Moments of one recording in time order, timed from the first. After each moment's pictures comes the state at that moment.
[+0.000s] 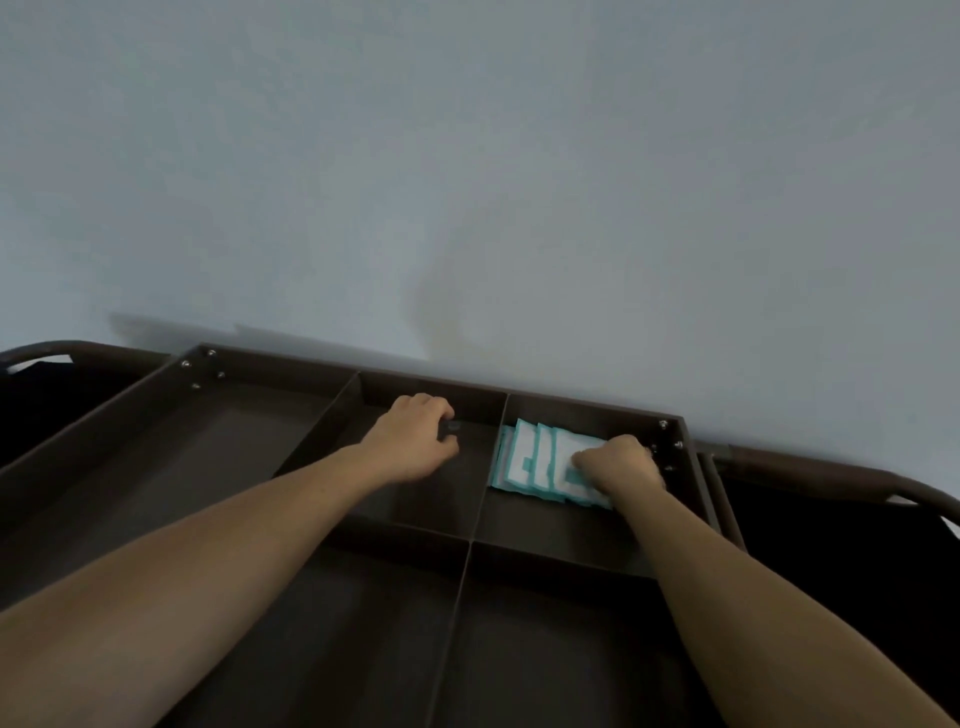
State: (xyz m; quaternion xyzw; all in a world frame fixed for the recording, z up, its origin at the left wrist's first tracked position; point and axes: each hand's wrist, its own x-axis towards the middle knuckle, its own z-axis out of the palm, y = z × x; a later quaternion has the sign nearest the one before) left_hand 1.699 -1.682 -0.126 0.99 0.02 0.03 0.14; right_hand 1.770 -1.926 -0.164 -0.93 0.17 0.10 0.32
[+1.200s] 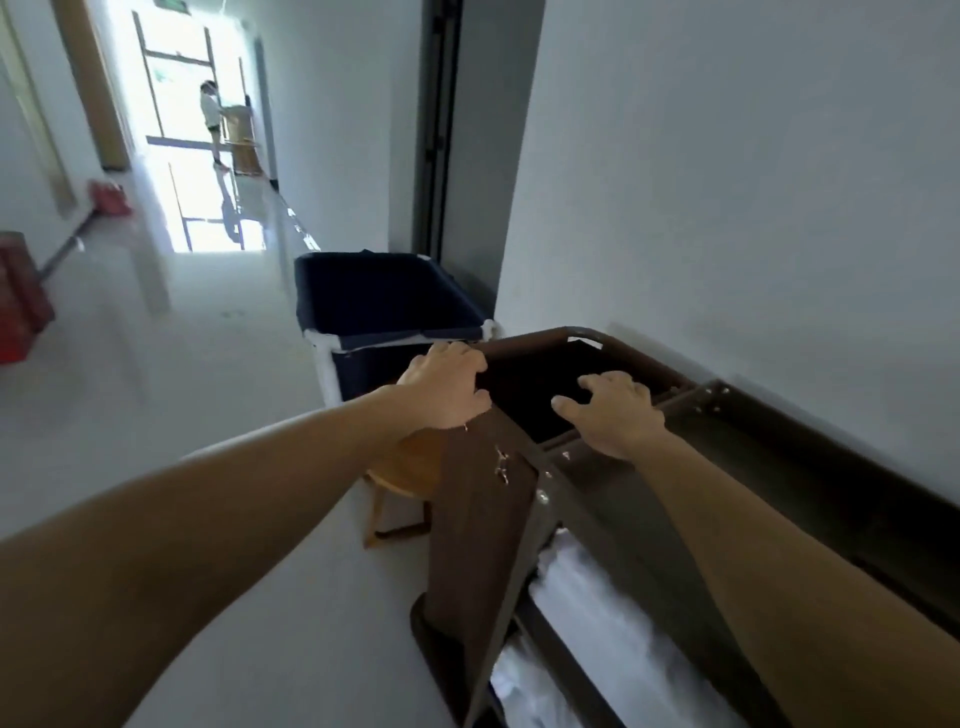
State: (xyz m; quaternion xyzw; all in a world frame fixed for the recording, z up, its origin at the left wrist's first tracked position) left_hand 1.258 -1.284 -0.070 0.93 0.33 0.15 0.09; right_hand 1.424 -1.427 -0.056 -0.88 -0.44 0.05 0.15
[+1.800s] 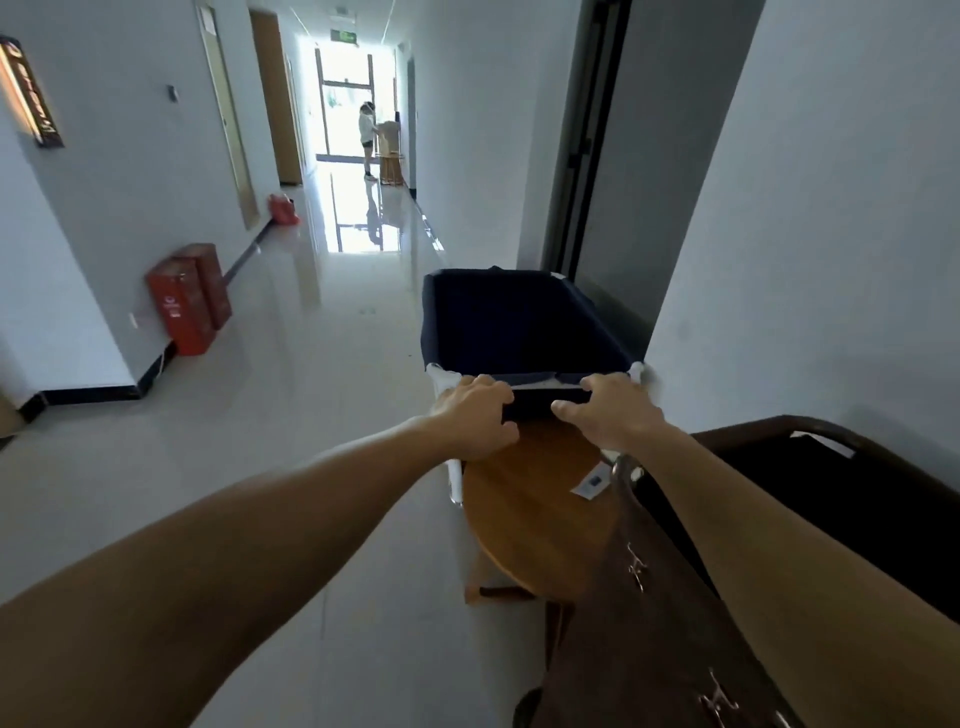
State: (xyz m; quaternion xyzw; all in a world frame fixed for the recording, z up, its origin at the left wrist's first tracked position) left_hand 1.219 -1.036 -0.100 0.88 0.46 0.11 0.10; right_hand 1.394 -1.100 -0.077 -0.81 -0.57 0.09 0.14
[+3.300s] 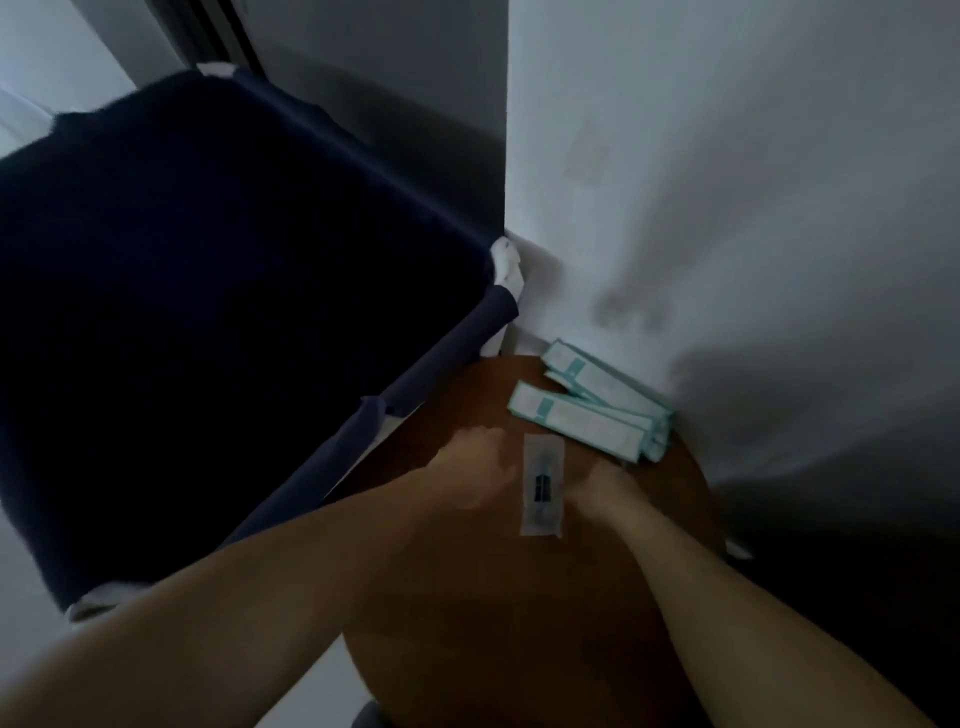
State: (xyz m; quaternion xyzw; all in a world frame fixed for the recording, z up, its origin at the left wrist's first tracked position) left_hand 1.607 -0.617 -0.375 0.91 0.20 -0.27 0.26; right_hand 1.695 -0.780 -0.439 -0.88 -0.12 0.42 0.16
